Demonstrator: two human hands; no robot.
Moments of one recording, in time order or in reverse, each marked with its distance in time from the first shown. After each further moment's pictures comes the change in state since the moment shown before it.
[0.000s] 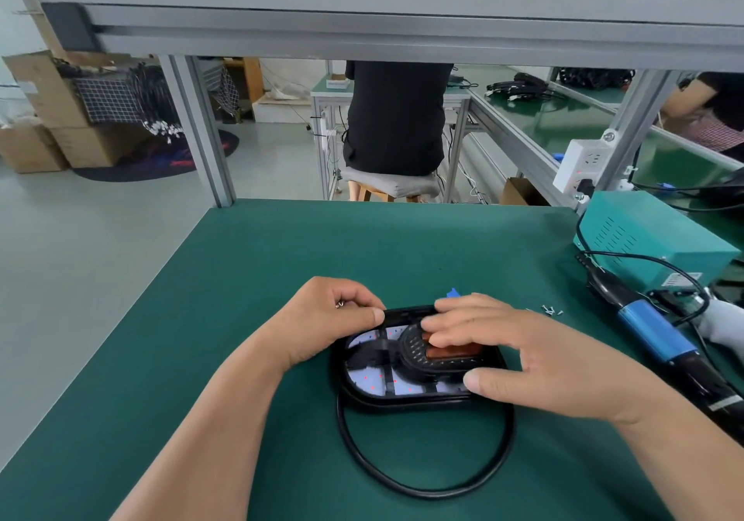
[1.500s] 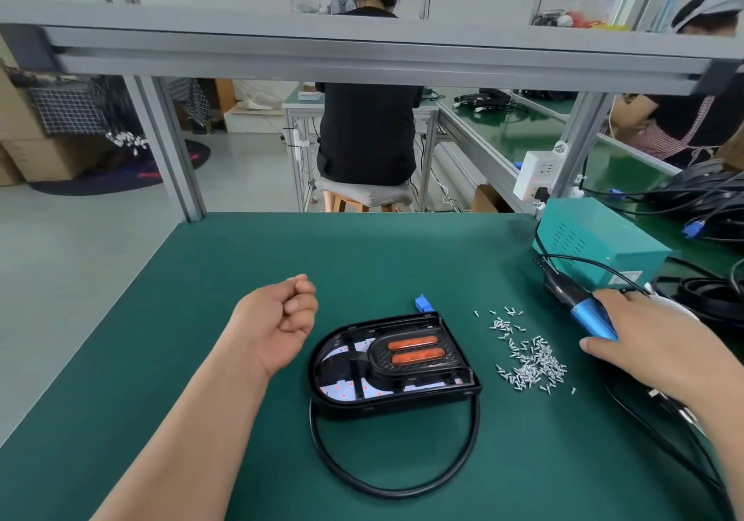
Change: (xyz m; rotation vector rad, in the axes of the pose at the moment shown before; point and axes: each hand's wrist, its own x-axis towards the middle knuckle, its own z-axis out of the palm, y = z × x) left_hand 0.014 0.007 -0.005 -1.253 0.312 -0.377; right_hand -0.099 0.081 -0.065 -1.002 0.197 0.926
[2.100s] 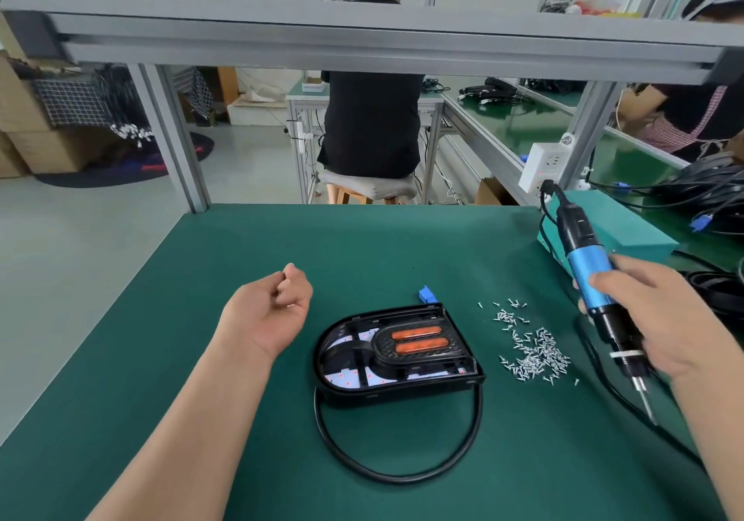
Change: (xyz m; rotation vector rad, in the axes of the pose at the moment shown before) left_hand -0.001 0.010 -0.005 -0.505 0.029 -0.118; right_hand -0.003 -0.021 -0.023 1.521 0.055 0.201
